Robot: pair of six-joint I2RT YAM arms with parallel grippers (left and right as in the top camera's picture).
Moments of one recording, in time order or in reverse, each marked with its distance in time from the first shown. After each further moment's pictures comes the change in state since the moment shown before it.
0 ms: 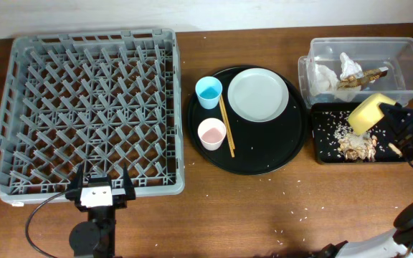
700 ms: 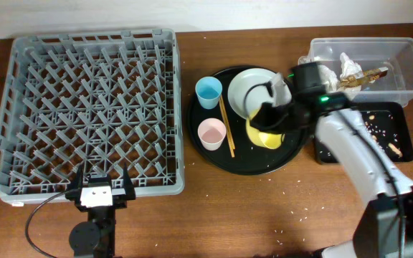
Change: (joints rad) left arm 0.000 0.000 0.000 0.000 0.000 0.000; right arm 1.085 -0.163 0.071 -0.182 1.095 0.029
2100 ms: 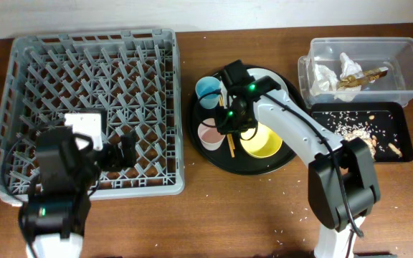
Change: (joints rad) left arm 0.000 0.934 0.892 -0.550 0.266 -0.118; right arm 0.245 0.348 0.313 -0.122 0.194 0.040
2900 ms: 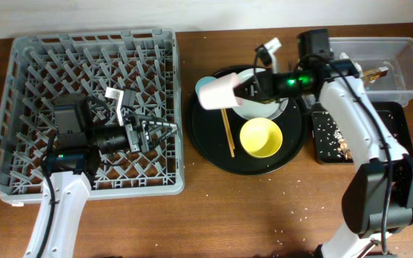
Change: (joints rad) left arm 0.000 0.355 0.006 0.353 1.006 -0.308; right arm -0.342 -0.136 0.011 0.110 -0.943 -0.182
